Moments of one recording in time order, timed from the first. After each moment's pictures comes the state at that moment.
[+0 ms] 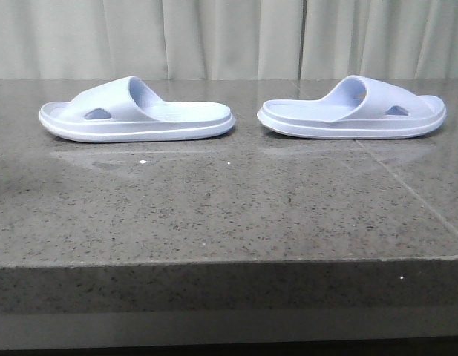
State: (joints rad) left arm 0.00 1.06 -0.86 -0.59 0.58 0.31; right arm 0.02 0.30 -0.44 0.09 0.43 0.02
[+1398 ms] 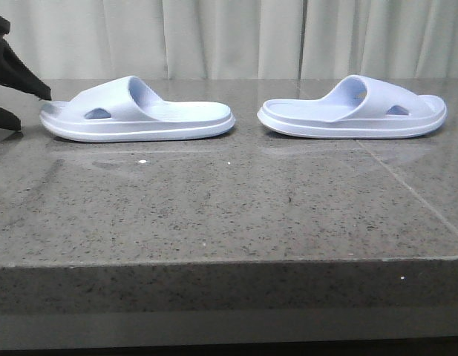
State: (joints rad) left arm 0.19 1.86 -1.24 -1.19 0.90 0.76; right arm 0.02 0.30 -0.44 0.09 0.43 0.02
